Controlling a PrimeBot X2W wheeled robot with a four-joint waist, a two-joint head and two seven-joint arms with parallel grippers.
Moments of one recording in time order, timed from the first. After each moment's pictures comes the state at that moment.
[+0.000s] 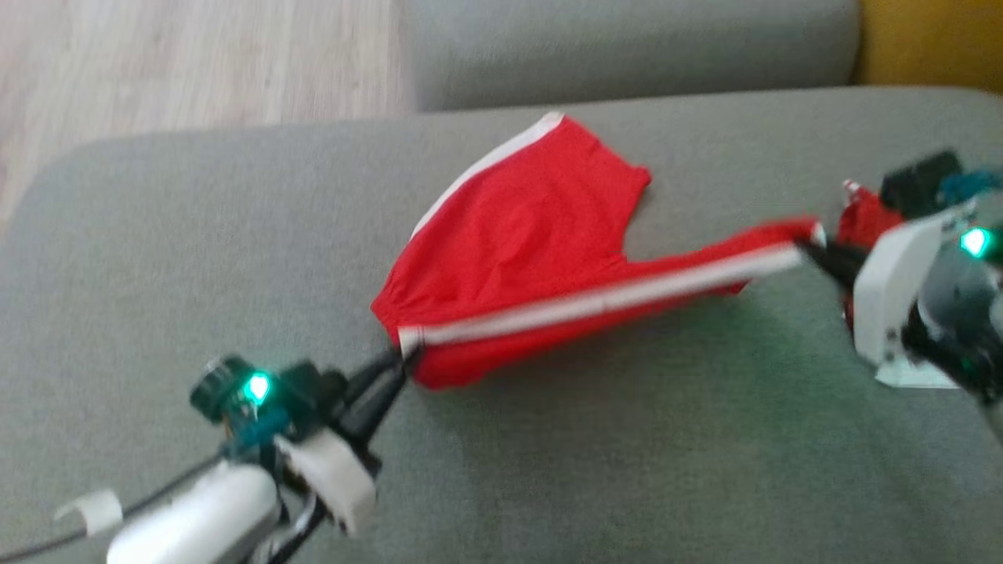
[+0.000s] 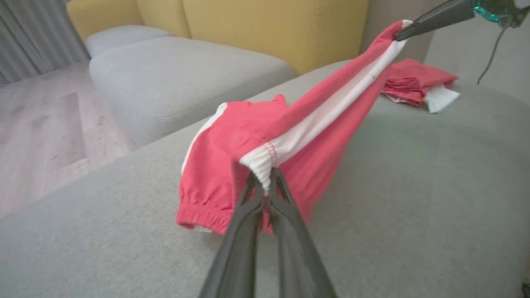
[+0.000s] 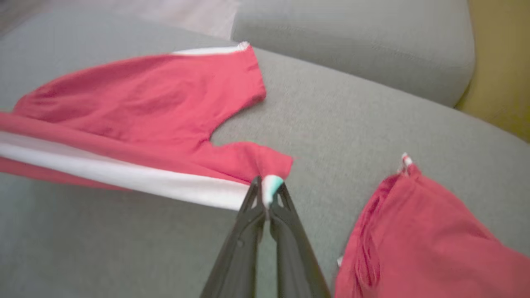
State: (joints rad) left arm -0.50 0.63 -1.13 0.06 -0.71 0.12 -0.08; right arm -0.51 -0.68 0.59 0.24 0.76 0.13 0.58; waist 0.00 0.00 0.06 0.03
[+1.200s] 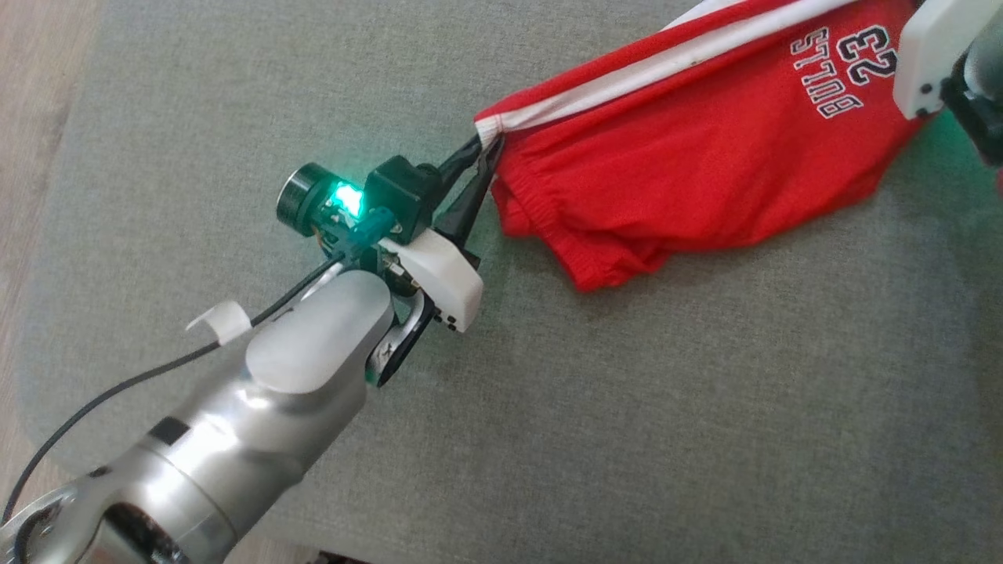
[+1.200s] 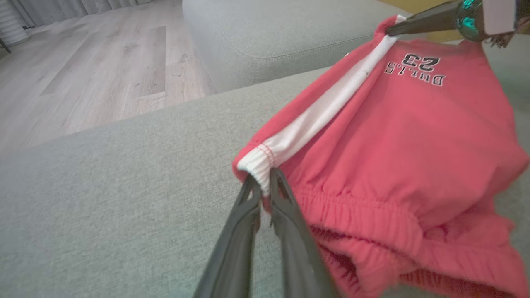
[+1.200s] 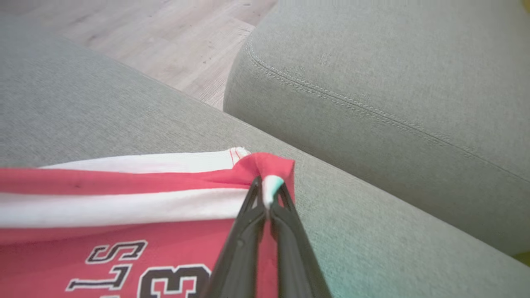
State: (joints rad) left arm -0.90 0.21 -1.06 0.58 -0.70 0.09 -0.15; right arm -1.12 -0.42 0.52 0.94 0.33 0.13 0.23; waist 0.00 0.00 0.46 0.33
